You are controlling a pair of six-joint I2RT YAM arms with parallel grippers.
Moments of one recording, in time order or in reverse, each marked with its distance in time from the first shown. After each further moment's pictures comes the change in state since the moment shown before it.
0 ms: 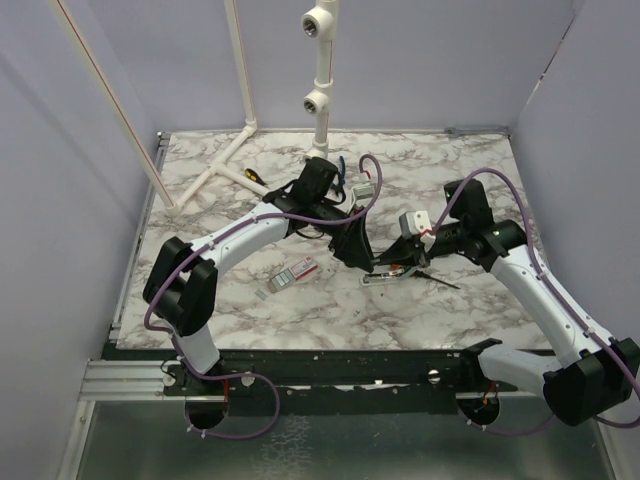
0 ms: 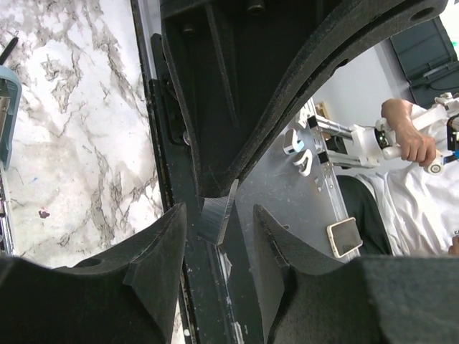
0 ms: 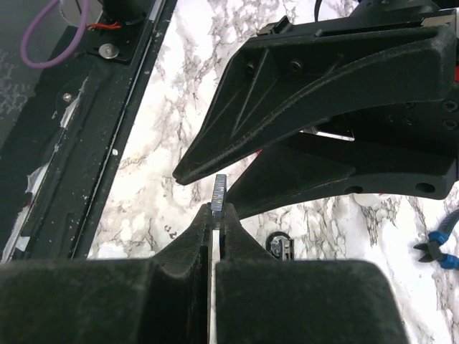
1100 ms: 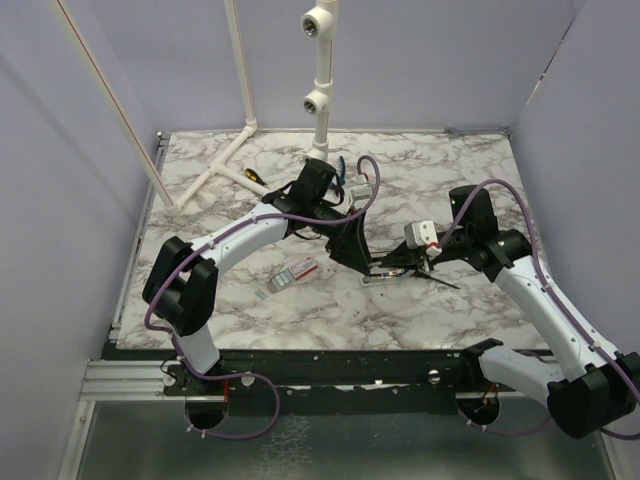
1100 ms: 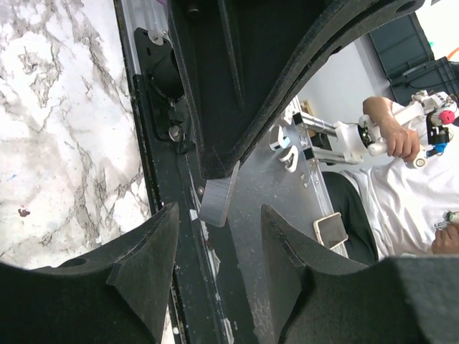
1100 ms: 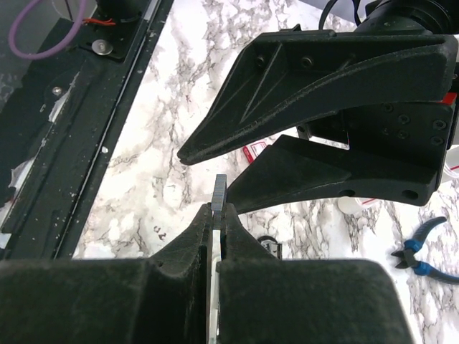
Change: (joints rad) left arm 0.009 0.000 -0.019 0.000 0.053 -0.006; right arm 0.000 -0.068 -0.050 0.035 -0.011 -0.037
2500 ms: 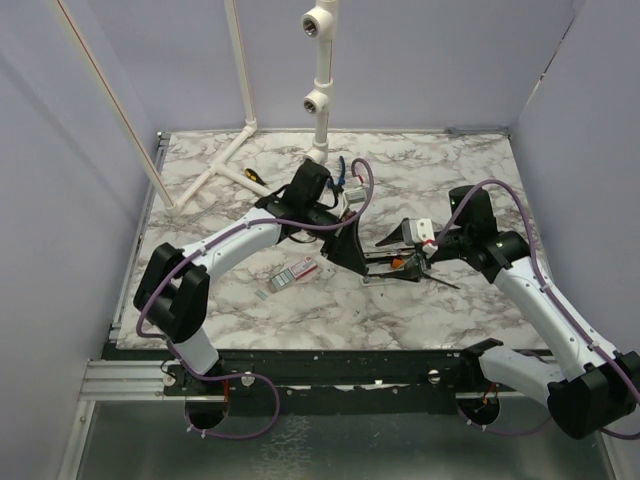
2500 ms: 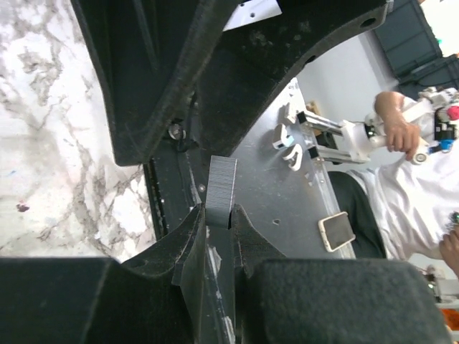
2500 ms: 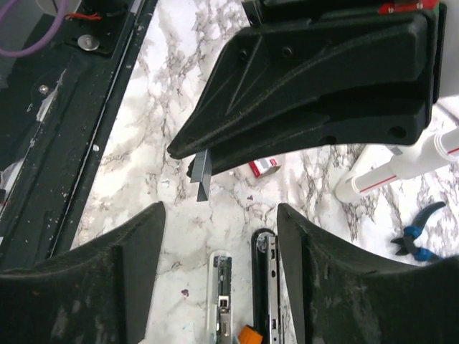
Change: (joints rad) left arm 0.005 -0.050 -0.055 0.026 0.007 -0.004; right arm 0.001 -0.005 -0.030 0.069 0.027 0.045
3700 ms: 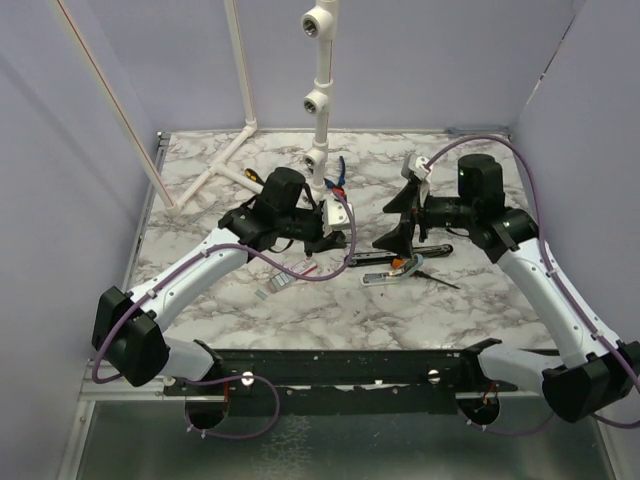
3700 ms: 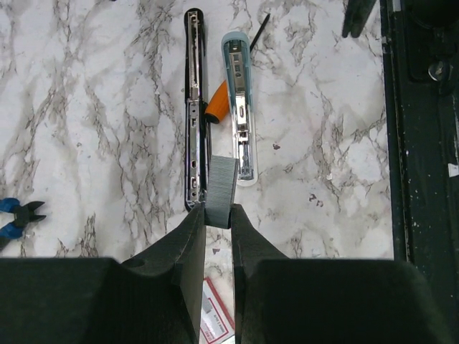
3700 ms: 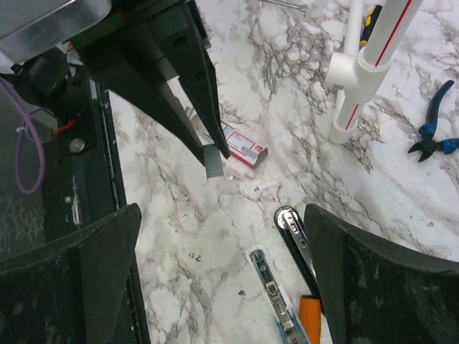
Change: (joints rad) left arm -0.002 -0.303 -0.113 -0.106 -0.681 0.643; right arm 0.000 0.068 0.200 0.090 0.270 0.732
